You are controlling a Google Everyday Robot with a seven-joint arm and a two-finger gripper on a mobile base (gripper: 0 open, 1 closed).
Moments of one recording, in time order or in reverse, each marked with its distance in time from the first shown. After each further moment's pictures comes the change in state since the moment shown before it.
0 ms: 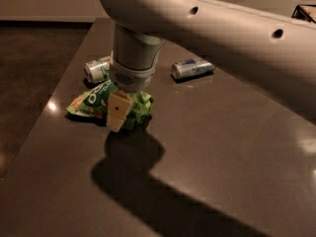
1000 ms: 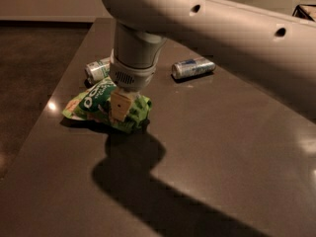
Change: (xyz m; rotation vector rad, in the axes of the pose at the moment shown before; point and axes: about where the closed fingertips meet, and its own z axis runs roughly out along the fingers) arm 0.001 -0.002 -0.002 0.002 -0.002 0.005
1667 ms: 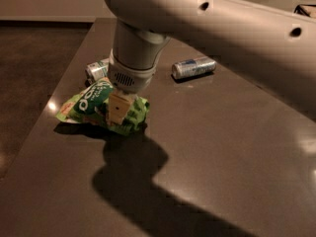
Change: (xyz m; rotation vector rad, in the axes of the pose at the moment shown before) arm -0.003 0.016 -0.009 -0.024 -0.034 -0.040
